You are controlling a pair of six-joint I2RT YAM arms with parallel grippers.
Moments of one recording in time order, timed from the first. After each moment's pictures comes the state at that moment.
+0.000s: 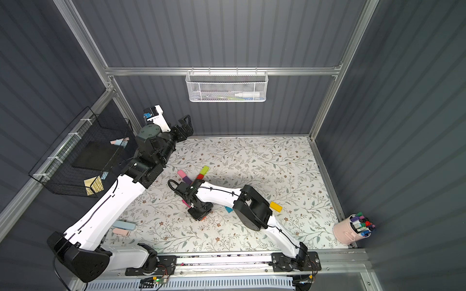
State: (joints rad) left arm -0.48 1.32 1.43 -0.11 -0.37 -0.46; right arm 1.15 2.34 1.94 -1.11 -0.11 0.28
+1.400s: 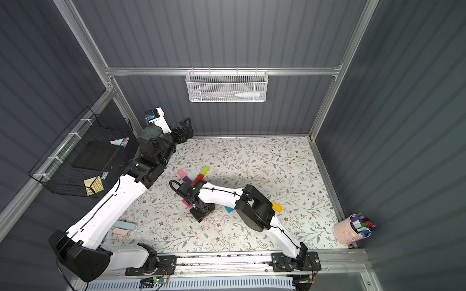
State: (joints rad) left arm -0.46 1.32 1.39 -0.10 -0.34 -0.46; right arm 1.14 2.28 1.83 -1.04 -0.04 0.29
